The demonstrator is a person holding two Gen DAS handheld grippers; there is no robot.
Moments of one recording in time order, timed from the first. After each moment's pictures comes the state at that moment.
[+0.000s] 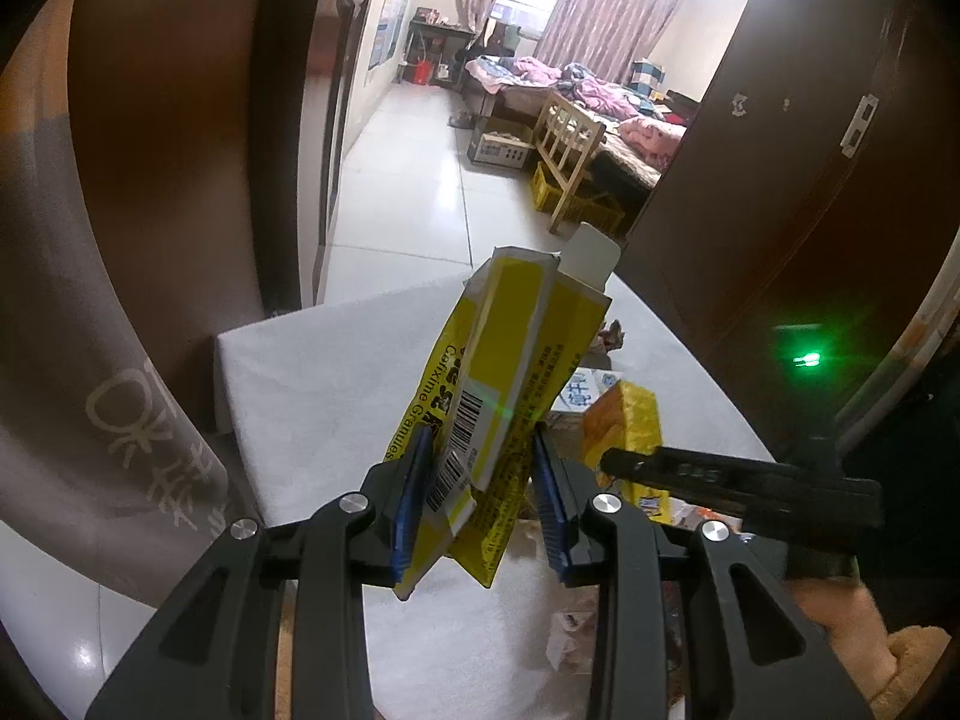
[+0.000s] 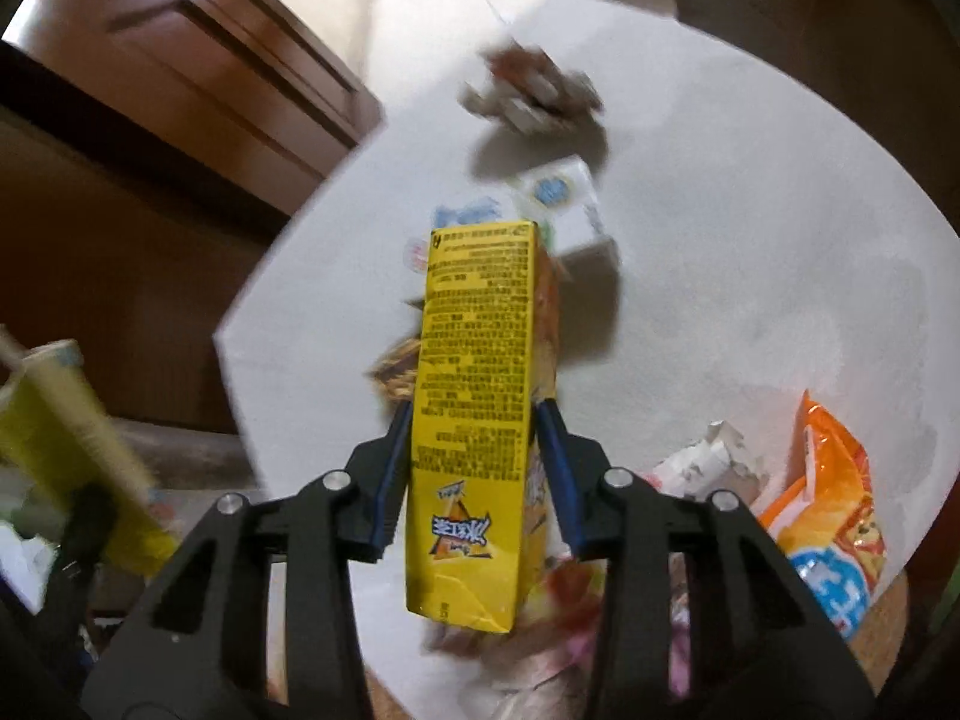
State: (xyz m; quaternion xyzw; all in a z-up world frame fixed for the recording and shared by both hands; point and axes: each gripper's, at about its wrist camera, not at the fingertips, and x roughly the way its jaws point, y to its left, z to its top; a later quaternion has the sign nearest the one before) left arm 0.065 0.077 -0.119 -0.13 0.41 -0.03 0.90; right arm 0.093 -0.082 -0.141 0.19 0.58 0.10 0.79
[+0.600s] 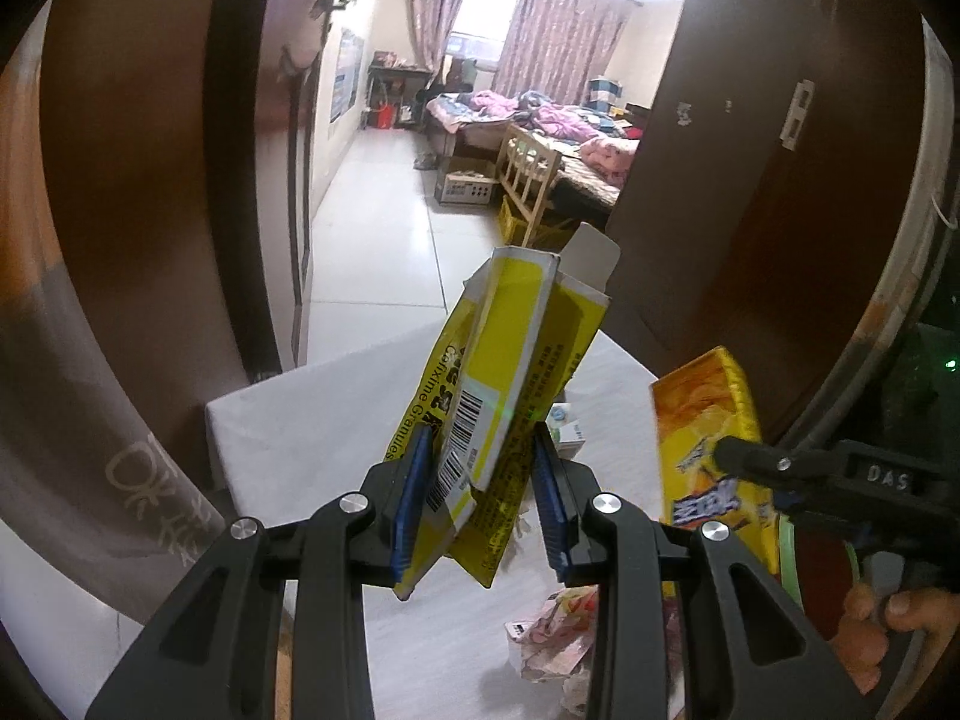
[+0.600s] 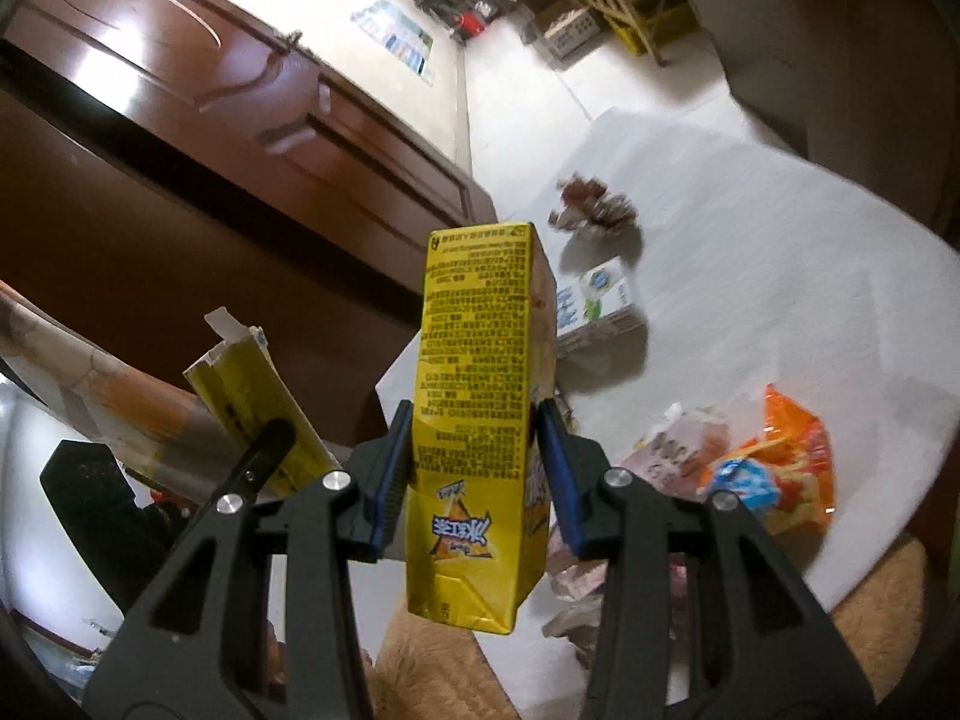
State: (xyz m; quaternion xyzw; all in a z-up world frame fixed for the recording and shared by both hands) left arm 0.047 0.044 -0.074 -0.09 0.36 -0.06 0.93; right arm 0.024 -0.157 -0.052 0.29 0.46 0.18 0.82
